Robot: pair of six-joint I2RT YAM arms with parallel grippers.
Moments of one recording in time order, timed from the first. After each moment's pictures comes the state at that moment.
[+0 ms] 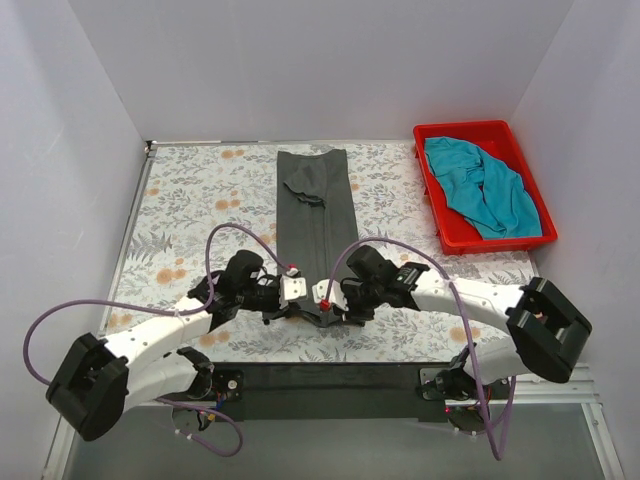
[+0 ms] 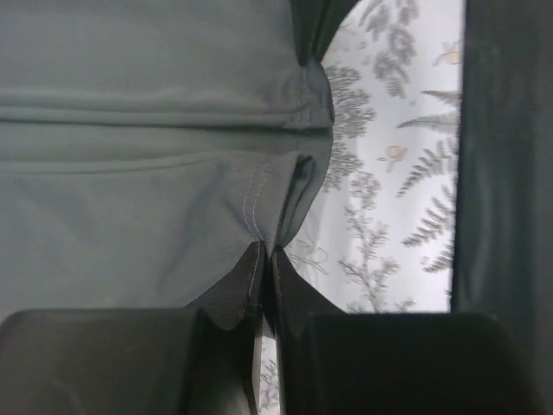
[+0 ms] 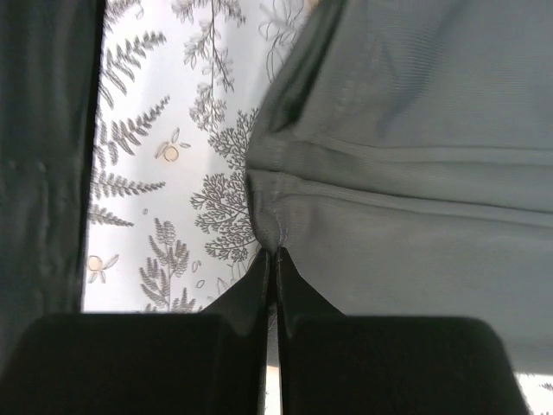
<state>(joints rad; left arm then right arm) -0.64 1.10 0.44 -0.09 0.64 0.55 0.92 1.42 0.75 -0.35 -0.47 -0.74</state>
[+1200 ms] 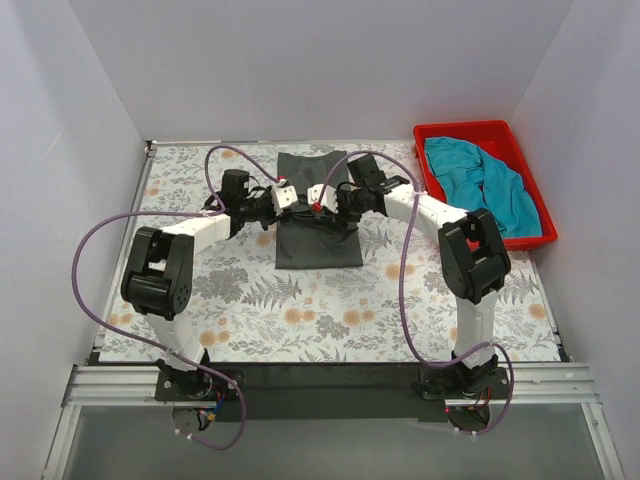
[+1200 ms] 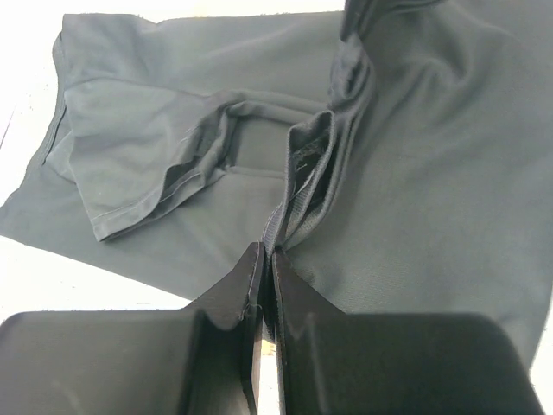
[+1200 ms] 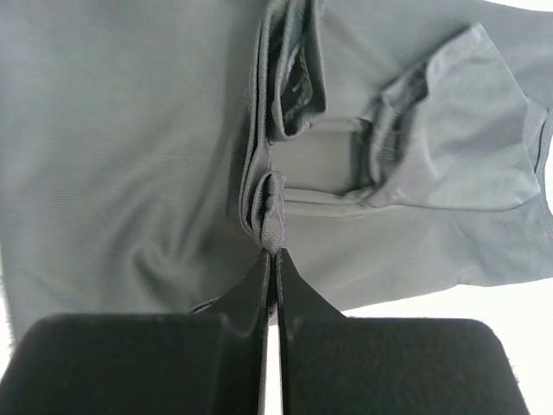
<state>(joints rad) -0.25 1.77 1.05 0.09 0.74 0.83 0.56 1.96 1.48 -0.43 -0.50 -1.07</state>
